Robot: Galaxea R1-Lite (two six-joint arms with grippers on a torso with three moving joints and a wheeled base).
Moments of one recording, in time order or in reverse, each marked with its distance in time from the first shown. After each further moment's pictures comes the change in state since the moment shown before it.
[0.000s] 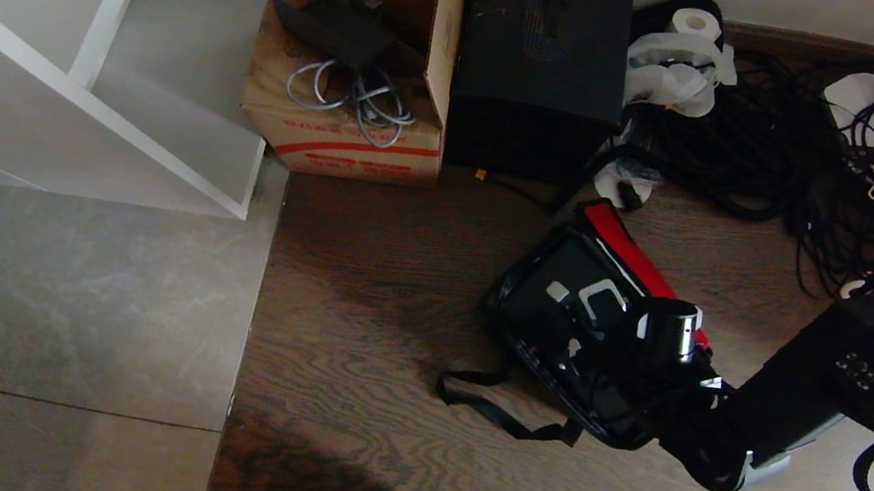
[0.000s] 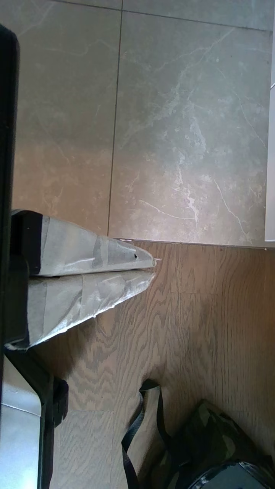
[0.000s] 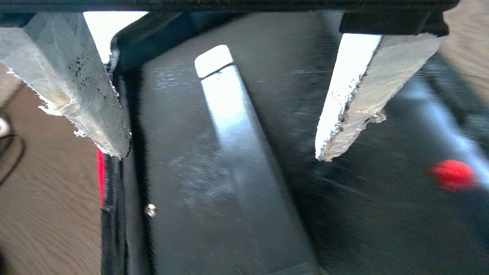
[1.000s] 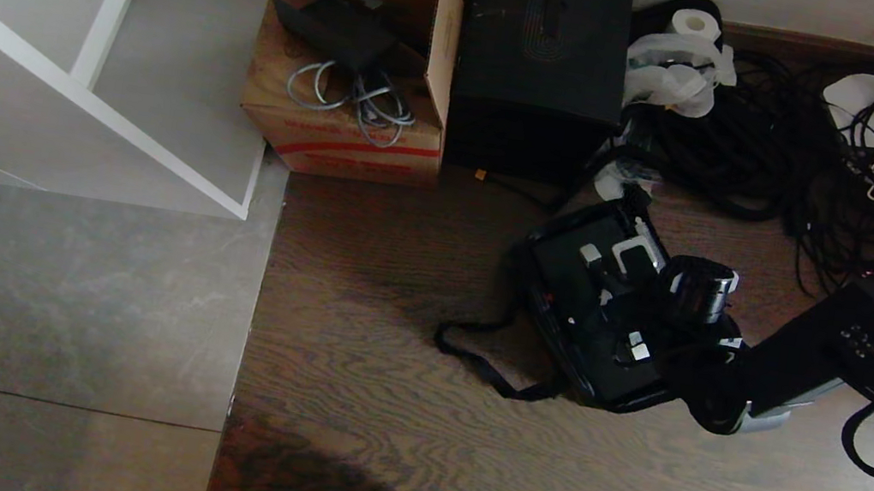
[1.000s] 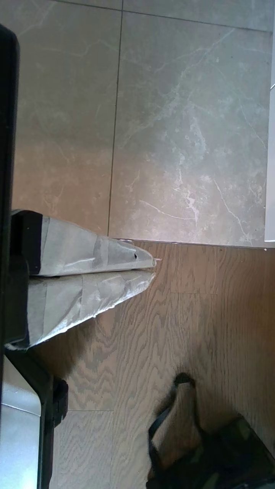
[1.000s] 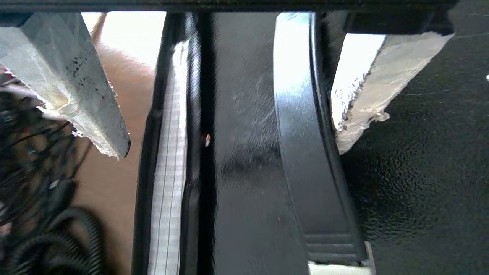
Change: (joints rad) left arm 0.000 0.000 0.000 0.000 0.000 0.000; right arm -0.150 0.067 -0.224 -0.058 0.001 -0.109
